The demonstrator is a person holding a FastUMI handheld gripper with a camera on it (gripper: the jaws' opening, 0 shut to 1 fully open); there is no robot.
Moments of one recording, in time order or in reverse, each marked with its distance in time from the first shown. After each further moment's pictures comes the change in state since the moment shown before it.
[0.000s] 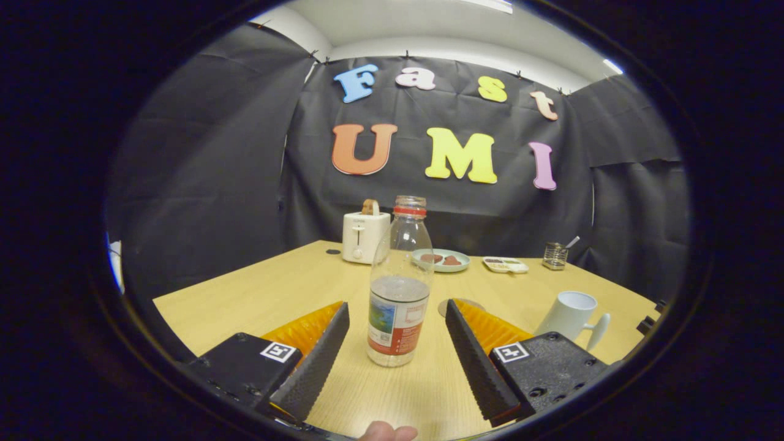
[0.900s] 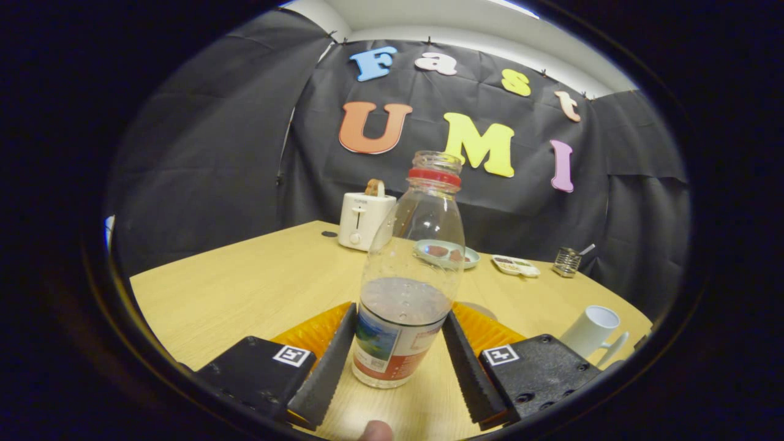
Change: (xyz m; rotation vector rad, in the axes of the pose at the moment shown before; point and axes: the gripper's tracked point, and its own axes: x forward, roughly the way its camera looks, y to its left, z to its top) arm 0.058 0.005 -0.010 -0.090 0.057 0.027
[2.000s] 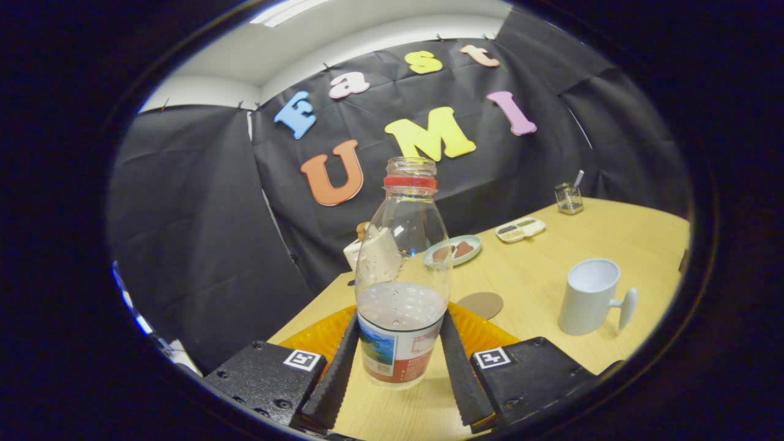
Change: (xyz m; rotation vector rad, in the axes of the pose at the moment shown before) arm -0.062 -0.070 0.044 0.622 -0.033 0.139
